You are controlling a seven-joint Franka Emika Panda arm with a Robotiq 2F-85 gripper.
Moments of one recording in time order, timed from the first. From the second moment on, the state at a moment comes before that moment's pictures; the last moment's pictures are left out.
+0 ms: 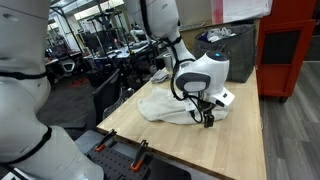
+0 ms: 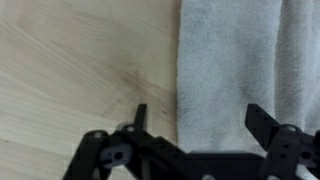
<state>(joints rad) -0.73 0.61 0.12 -2.18 0.50 2.76 0.01</state>
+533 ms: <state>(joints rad) -0.74 0.63 0.12 -2.15 0.64 2.70 -0.08</state>
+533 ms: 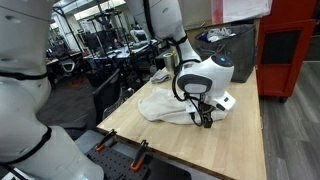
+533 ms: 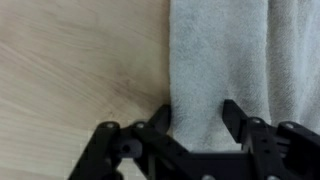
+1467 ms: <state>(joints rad) -0.61 0.47 -0.08 -2.26 0.71 2.72 -0.11</state>
